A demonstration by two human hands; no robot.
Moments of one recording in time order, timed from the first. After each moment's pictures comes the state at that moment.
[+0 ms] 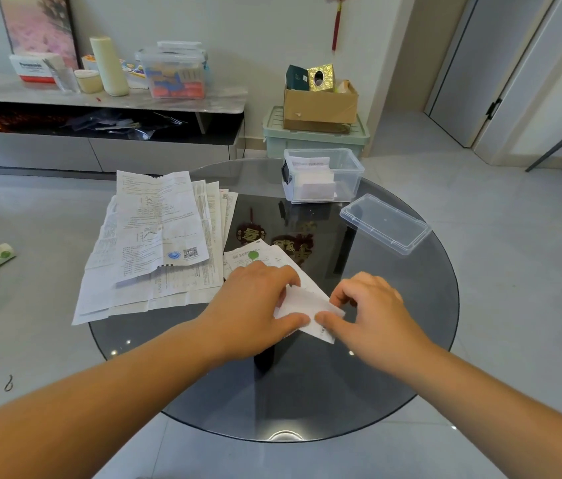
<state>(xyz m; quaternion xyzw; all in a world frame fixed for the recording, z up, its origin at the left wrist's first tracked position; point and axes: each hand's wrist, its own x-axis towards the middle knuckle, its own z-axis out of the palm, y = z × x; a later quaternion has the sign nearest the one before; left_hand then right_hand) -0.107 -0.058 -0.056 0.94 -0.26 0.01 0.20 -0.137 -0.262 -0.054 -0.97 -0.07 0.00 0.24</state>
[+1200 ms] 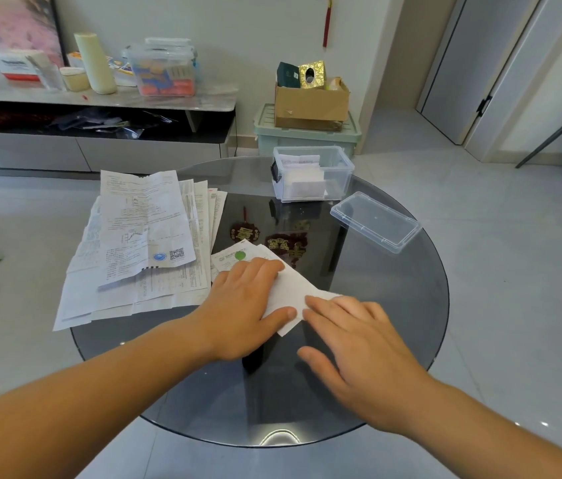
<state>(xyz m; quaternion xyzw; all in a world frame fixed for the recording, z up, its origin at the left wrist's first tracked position) -0.101 -0.060 -0.066 0.95 -0.24 -0.02 0.17 -0.174 -0.262 -0.058 -0.98 -0.19 0.02 0.08</state>
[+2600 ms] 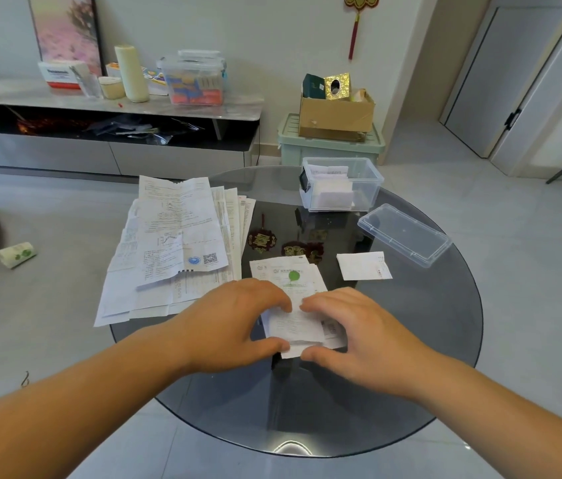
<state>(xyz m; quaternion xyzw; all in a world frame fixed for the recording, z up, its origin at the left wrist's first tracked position) -0.113 -0.007 -0.047 0.93 -0.32 -0.03 0.16 -0.133 -0.243 -0.049 -0.95 -0.26 0.03 0.19</state>
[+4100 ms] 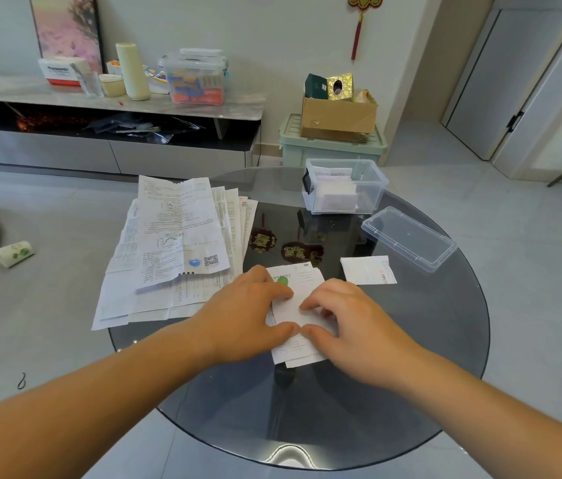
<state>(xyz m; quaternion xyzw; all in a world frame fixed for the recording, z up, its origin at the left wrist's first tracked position) -0.098 -0.025 -0.051 0.96 -0.20 -0.07 0.20 -0.115 -0.226 -0.054 -0.95 -0.21 0.02 0.24</state>
